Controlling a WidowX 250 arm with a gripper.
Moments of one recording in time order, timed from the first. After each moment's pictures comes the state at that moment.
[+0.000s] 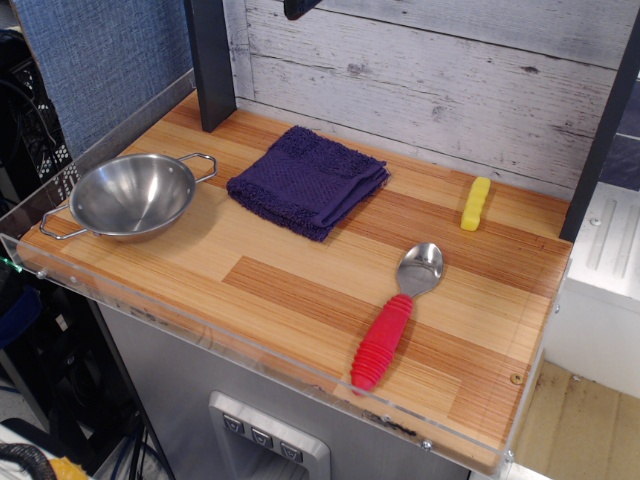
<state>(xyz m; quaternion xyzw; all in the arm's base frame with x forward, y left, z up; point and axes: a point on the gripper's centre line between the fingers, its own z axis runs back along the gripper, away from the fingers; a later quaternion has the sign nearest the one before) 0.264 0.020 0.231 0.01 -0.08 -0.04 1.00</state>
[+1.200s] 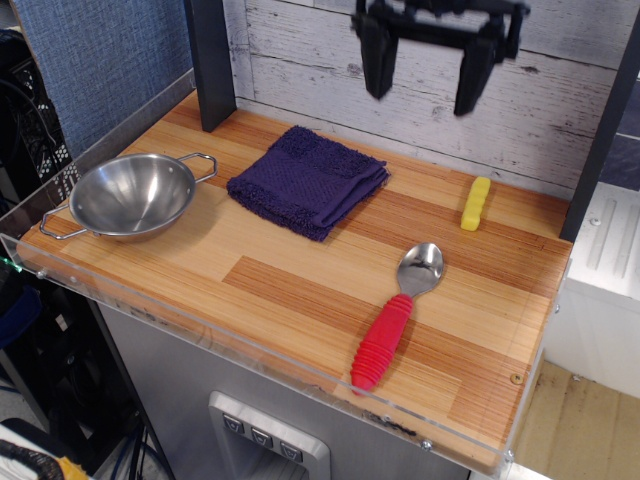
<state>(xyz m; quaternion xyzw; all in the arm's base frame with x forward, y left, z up) 0.362 -0.036 0.130 0.01 -0.02 0.06 1.00</state>
